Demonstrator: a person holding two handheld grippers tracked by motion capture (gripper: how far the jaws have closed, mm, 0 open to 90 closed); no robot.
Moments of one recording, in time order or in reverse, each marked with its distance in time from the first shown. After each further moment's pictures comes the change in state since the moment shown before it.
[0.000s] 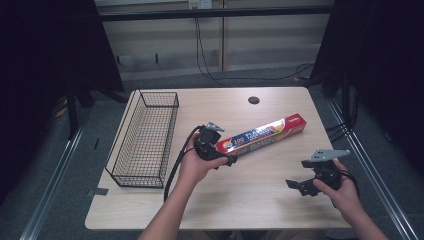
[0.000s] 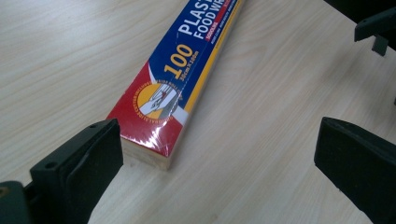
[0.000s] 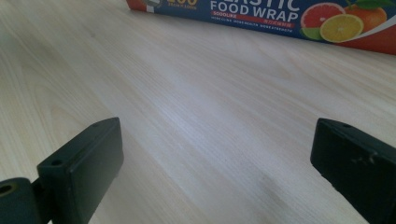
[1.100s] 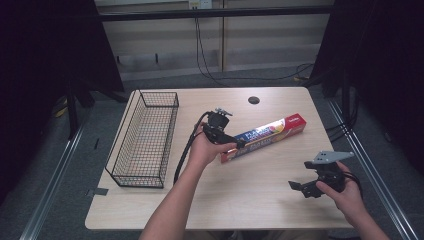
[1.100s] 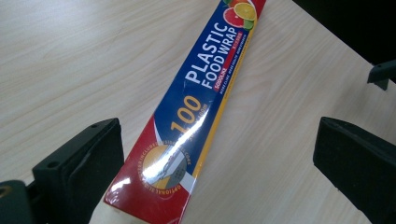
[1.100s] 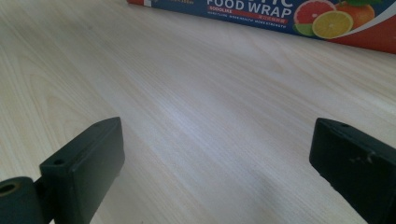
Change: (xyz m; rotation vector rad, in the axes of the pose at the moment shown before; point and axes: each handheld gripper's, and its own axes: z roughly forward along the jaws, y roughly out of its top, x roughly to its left) left arm 0.015 0.041 0.027 0.003 -0.021 -0.035; right arm -0.001 -0.005 -0.006 -0.003 -0.010 -0.019
